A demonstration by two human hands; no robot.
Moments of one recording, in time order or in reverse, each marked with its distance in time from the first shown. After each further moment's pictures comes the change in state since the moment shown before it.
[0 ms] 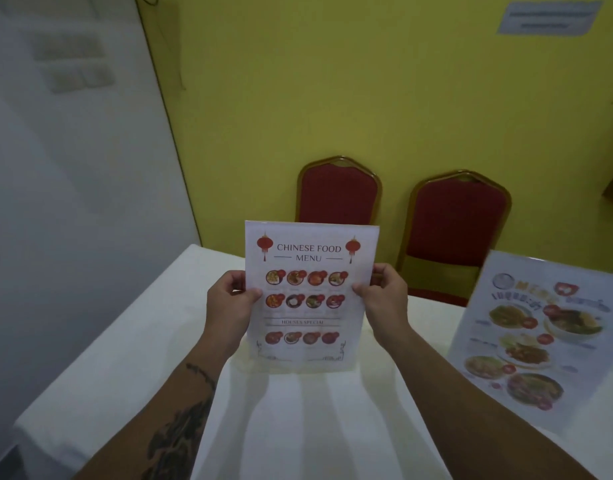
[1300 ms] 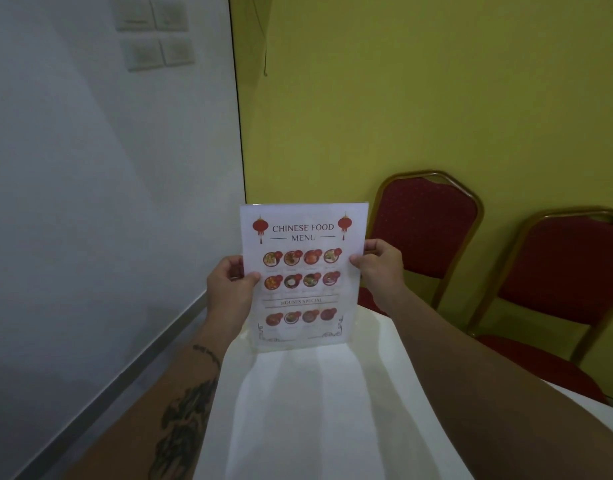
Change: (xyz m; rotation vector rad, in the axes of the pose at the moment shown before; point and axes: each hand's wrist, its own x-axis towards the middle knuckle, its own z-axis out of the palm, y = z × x) left_hand 0.215 -0.001 -0.137 0.000 0.220 -0.072; right_hand 0.138 -0.005 0.281 -0.172 -0.160 0.086
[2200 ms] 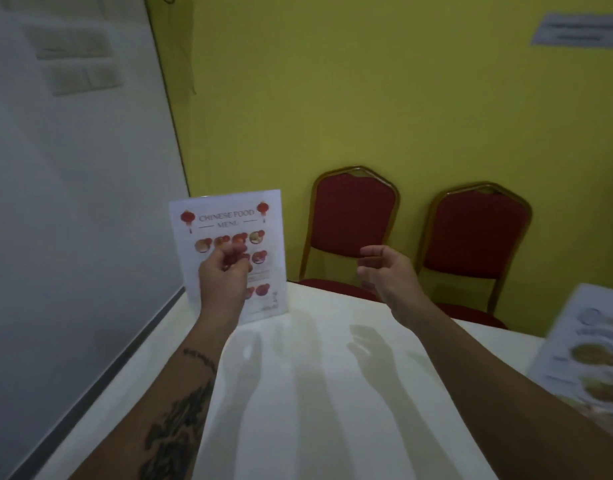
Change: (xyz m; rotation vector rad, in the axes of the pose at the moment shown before) left_hand -0.119 0.026 0.058 -0.153 -0.128 0.146; right_hand -0.119 0.009 -0.175 -0.017 0.005 -0.104
